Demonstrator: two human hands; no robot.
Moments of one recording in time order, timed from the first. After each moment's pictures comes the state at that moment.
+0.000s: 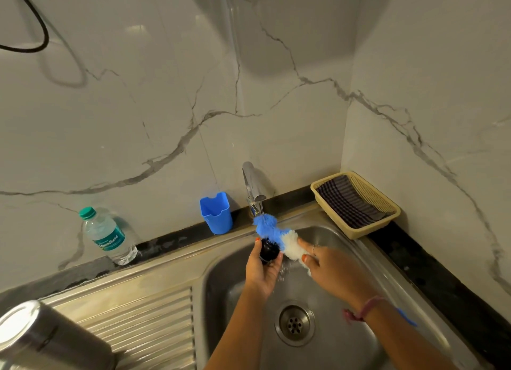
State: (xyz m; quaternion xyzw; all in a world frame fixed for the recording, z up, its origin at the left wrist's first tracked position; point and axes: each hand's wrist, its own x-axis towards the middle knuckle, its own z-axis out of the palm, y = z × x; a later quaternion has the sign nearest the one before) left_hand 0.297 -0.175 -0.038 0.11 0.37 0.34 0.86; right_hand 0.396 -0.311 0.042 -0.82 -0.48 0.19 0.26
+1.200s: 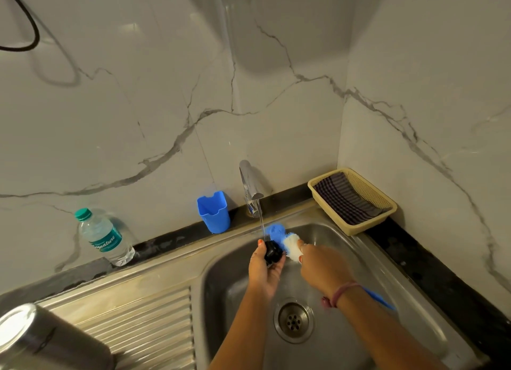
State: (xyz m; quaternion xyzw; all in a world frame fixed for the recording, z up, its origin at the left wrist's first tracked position) left_hand 0.299 -0.185 -0.041 0.14 0.40 0.33 0.84; right_hand 0.376 -0.298 0.055 -0.87 -0.47 0.14 0.08
